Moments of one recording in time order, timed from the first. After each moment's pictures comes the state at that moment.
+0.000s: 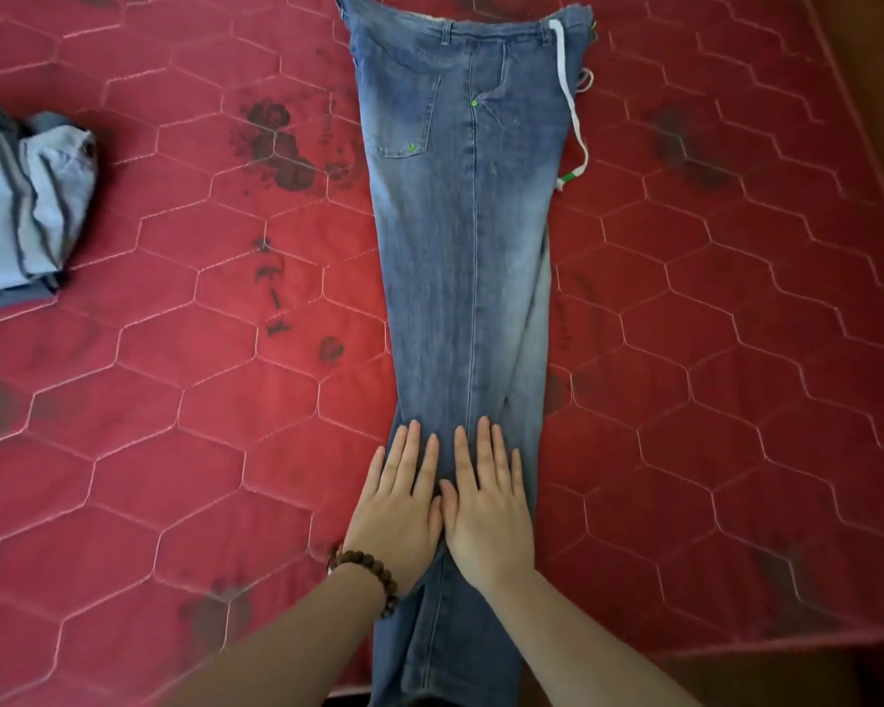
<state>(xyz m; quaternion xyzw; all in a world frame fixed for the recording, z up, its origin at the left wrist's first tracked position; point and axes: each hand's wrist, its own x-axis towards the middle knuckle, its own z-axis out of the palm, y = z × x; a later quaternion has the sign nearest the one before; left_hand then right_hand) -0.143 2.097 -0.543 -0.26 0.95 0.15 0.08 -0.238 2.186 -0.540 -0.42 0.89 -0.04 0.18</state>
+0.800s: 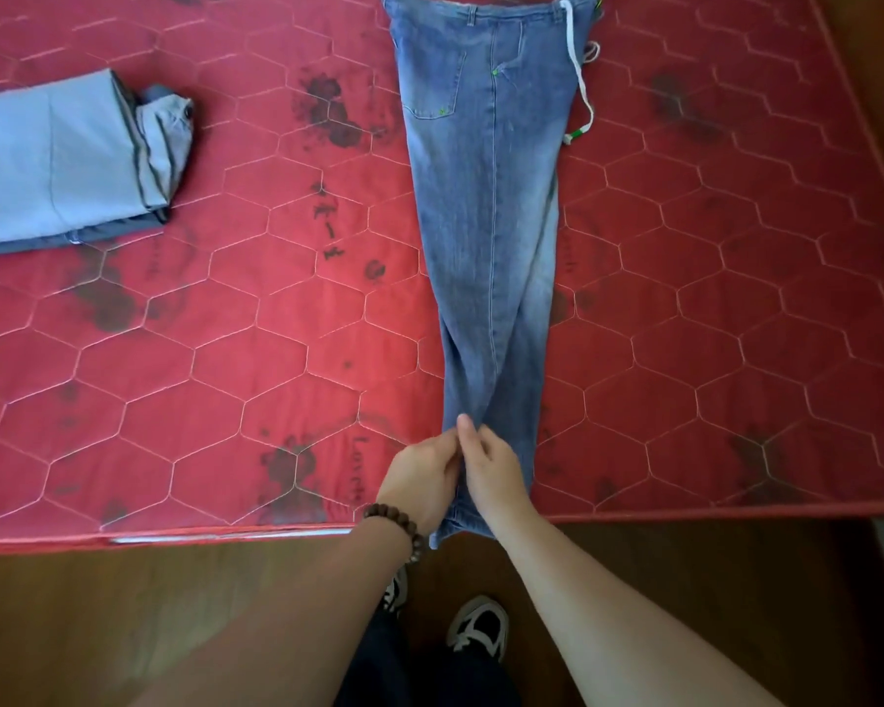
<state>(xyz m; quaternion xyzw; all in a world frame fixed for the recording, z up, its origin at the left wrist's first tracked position) -0.078 2.166 -0.453 -0.32 0.85 0.41 -0.01 -0.163 2.234 -0.457 -0.12 0.78 -0.41 0.45</state>
